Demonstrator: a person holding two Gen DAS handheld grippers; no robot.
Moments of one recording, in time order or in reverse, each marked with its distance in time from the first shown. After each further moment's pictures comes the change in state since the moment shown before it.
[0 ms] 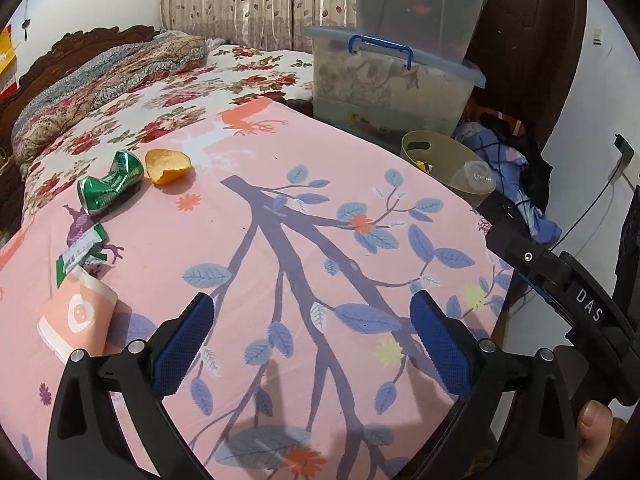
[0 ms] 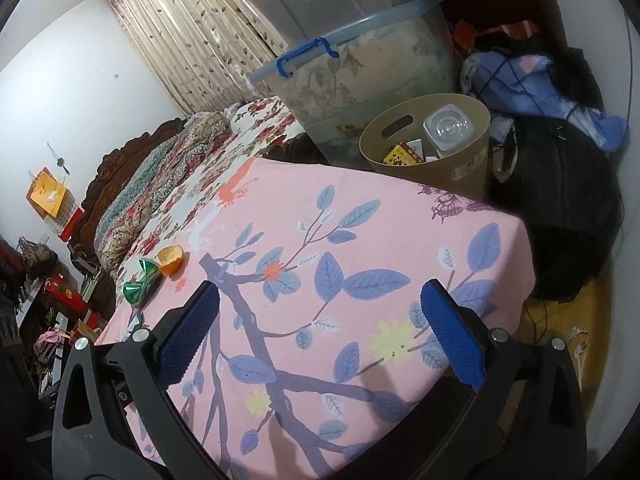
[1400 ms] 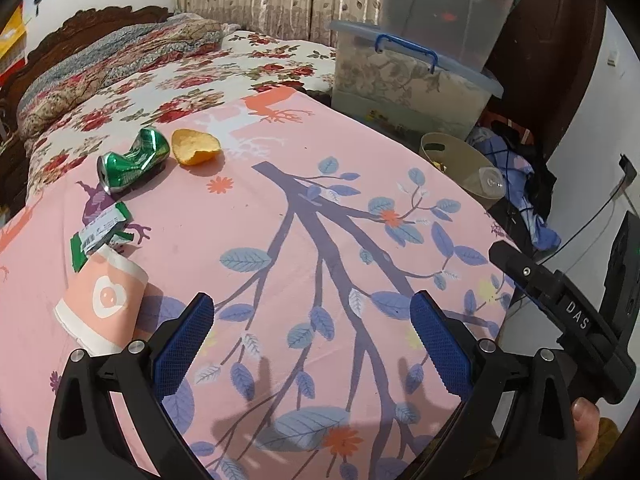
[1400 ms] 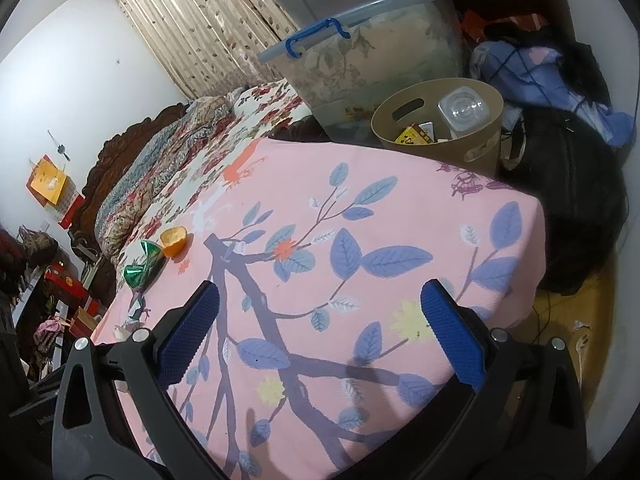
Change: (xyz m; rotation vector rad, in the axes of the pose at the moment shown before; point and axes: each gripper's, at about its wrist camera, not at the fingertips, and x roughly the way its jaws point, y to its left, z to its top) left arm -0.011 0.040 -0.003 -0.081 0.036 -0.011; right arm 0.011 0.016 -0.009 -0.016 0.057 -0.002
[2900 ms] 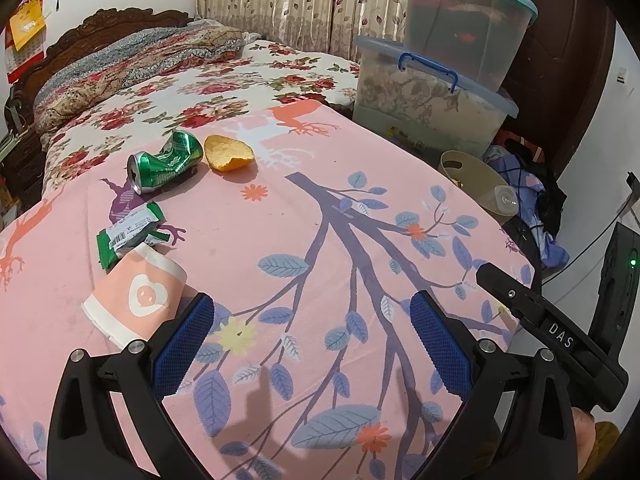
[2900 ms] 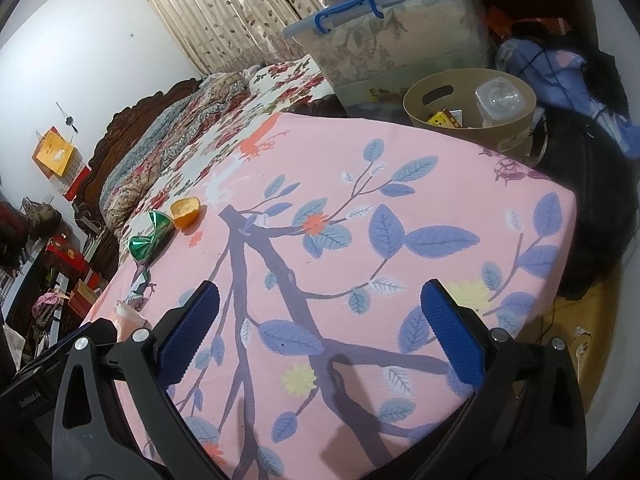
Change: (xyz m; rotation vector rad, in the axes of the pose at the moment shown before) left arm -0.016 0.022 -0.003 -0.030 -0.041 0.036; right arm 0.019 0.030 -0.014 -0.066 0.061 0.017
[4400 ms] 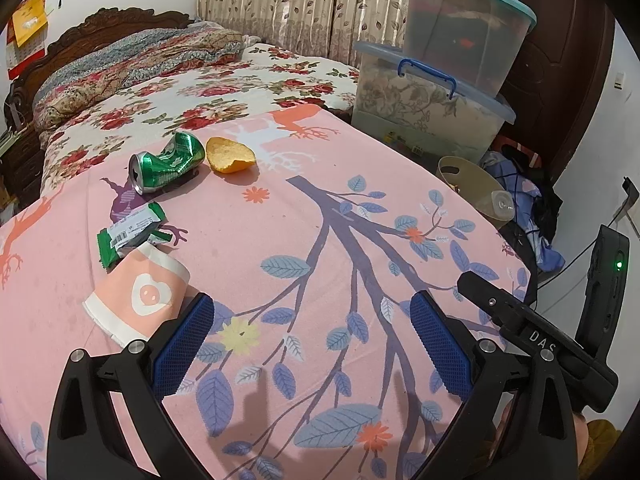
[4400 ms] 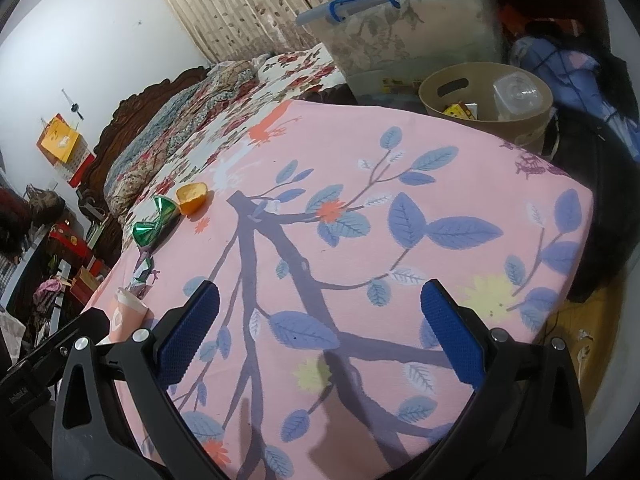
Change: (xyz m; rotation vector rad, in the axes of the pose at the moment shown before) left arm -0.003 0.003 0.000 -0.004 -0.015 -0.010; right arm 0.013 0.014 -0.012 -0.042 0.024 0.018
